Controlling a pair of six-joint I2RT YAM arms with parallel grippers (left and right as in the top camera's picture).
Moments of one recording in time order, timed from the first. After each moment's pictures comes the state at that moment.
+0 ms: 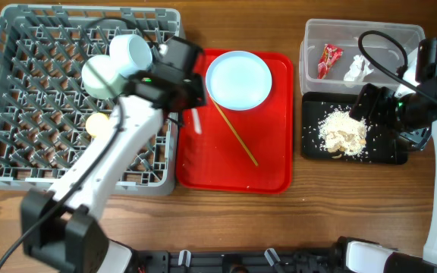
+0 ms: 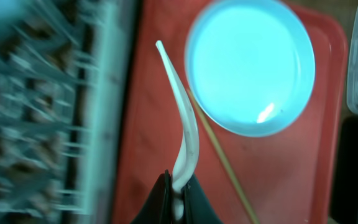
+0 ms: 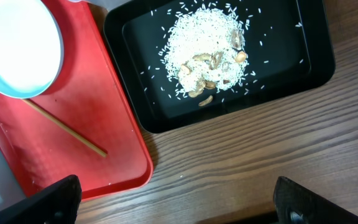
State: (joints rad) left arm -0.42 1.64 1.40 -0.82 -0.04 -0.50; right arm -0.17 1.43 1.59 -1.50 -0.09 0.28
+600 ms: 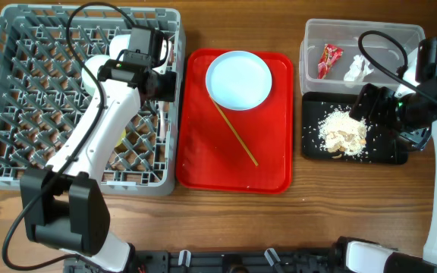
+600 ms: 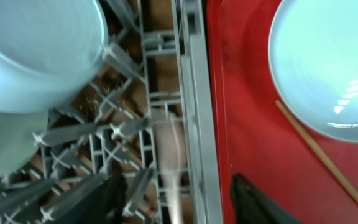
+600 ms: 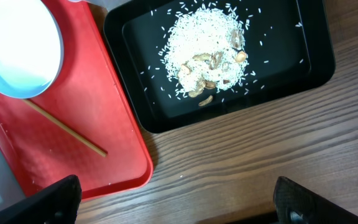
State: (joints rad) left arm -0.24 1.74 1.40 -0.76 -0.04 -0.06; right arm -0.17 1.43 1.59 -1.50 -0.09 0.28
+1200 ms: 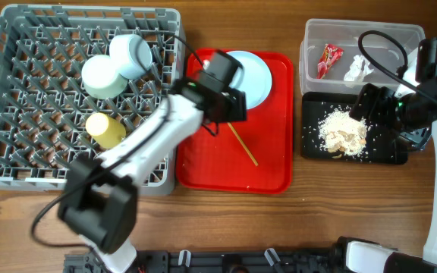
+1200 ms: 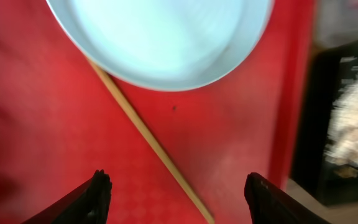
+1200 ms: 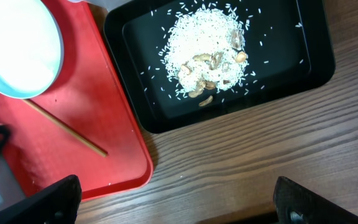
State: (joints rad) left arm -0.61 1.84 1.41 -0.72 0.09 -0.65; right arm -0.17 1.43 1.59 -1.50 -0.09 0.28
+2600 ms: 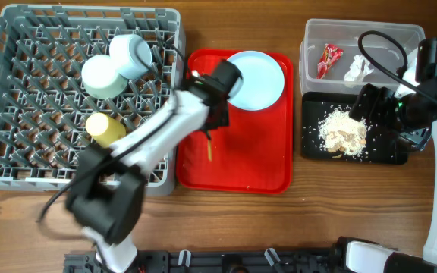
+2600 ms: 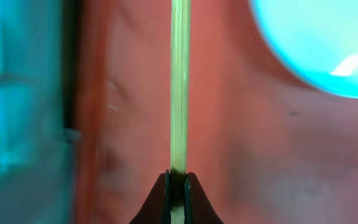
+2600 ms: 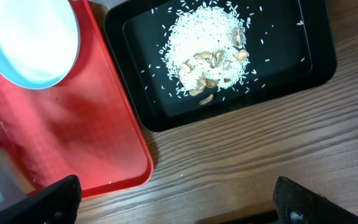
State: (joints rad) left arm -0.57 1.86 1.42 -0.90 -0.13 -0.62; right arm -0.17 1.43 1.59 -1.50 -0.10 0.28
